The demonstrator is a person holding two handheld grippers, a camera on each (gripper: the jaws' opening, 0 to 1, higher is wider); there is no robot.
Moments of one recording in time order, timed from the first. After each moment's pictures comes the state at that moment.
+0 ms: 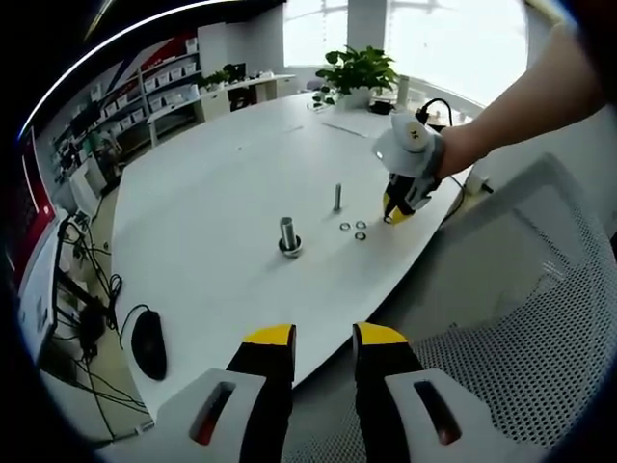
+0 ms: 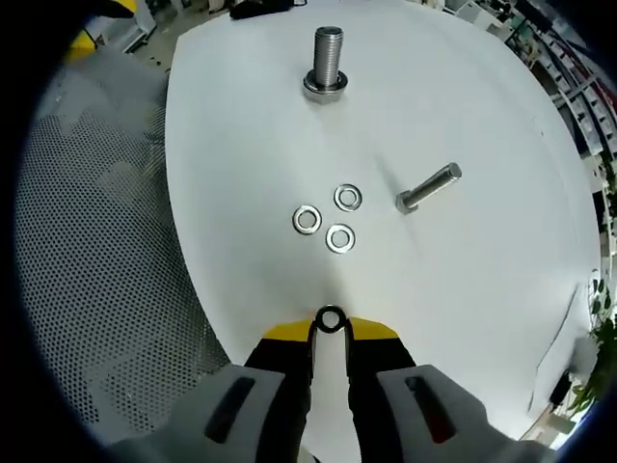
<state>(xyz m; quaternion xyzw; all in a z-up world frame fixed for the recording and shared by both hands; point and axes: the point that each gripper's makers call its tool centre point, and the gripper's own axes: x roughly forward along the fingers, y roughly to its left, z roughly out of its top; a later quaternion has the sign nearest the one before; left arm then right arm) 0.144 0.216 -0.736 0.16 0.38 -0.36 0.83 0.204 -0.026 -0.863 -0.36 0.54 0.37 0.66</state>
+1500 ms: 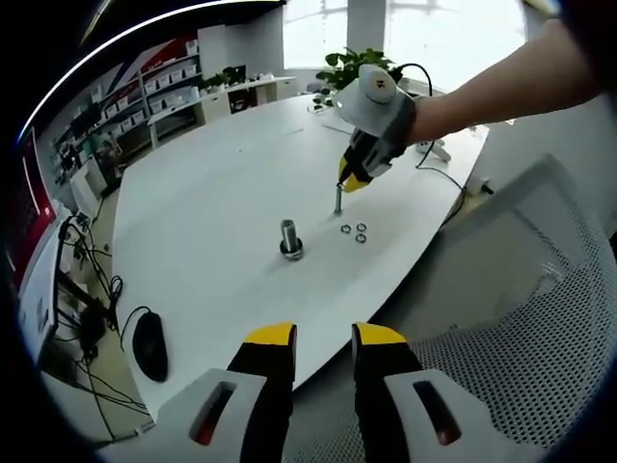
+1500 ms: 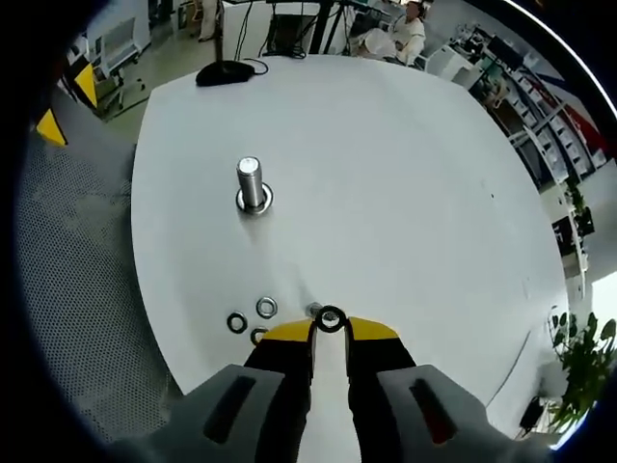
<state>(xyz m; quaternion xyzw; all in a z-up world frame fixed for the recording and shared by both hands) 0.145 0.216 -0.734 0.16 0.38 -0.36 0.84 0.289 0.015 -0.809 -0.37 0.43 0.36 0.74</state>
